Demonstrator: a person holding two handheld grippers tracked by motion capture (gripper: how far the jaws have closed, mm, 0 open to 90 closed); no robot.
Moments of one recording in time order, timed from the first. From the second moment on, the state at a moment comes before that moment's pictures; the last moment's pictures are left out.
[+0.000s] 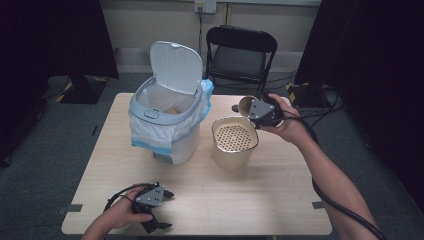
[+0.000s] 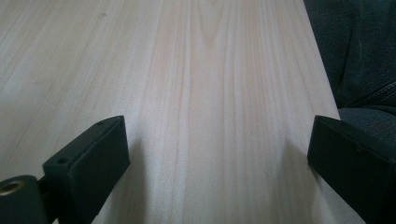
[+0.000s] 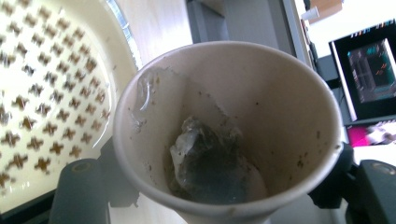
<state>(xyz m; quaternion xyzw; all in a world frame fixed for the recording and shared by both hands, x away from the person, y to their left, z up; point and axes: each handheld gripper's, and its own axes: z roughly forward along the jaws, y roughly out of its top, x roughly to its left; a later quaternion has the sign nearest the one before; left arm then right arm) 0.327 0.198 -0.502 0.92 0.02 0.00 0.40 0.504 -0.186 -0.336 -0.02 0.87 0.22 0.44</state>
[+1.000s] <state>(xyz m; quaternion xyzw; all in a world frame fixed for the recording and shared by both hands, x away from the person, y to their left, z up) 0.327 0.197 -0.502 0.92 0.02 0.00 0.40 0.493 -0.172 -0.320 -0.08 0.83 0.14 0.53</state>
